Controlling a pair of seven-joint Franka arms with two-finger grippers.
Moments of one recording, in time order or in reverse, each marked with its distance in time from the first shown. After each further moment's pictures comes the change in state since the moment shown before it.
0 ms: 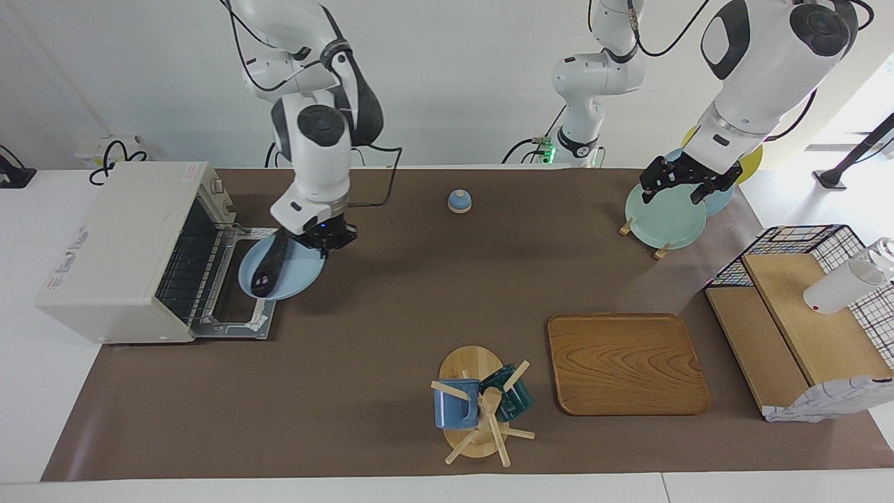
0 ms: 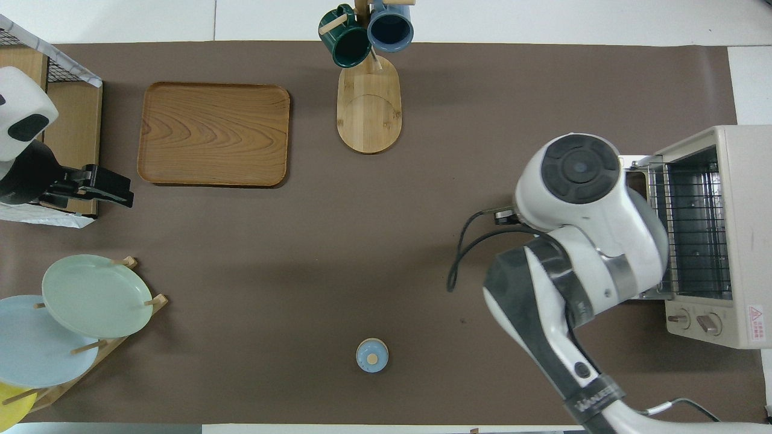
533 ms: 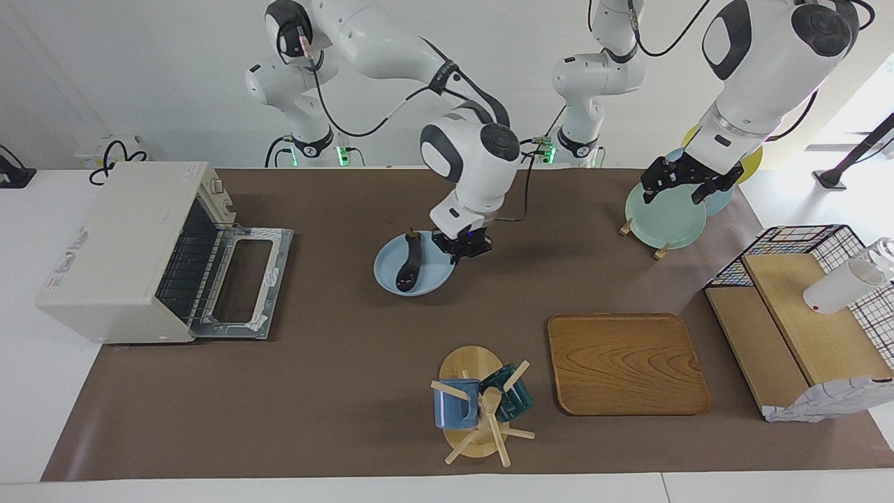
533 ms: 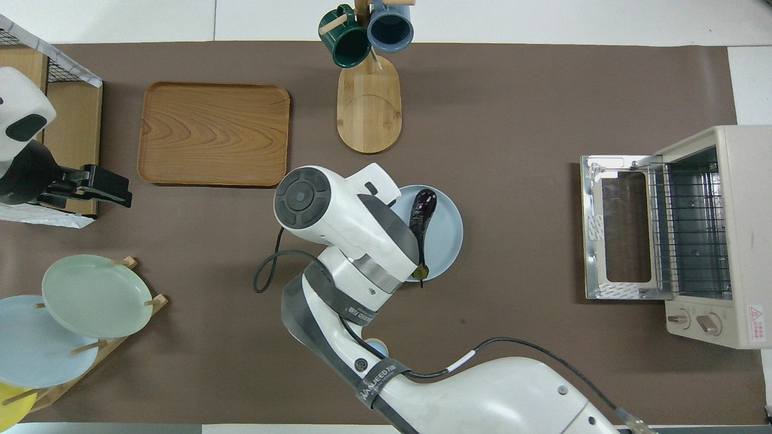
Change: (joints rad) left arm 0.001 0.000 0.003 0.000 0.000 0.000 0.000; right arm 0.318 0.478 0.013 0.512 0.048 -0.066 0.506
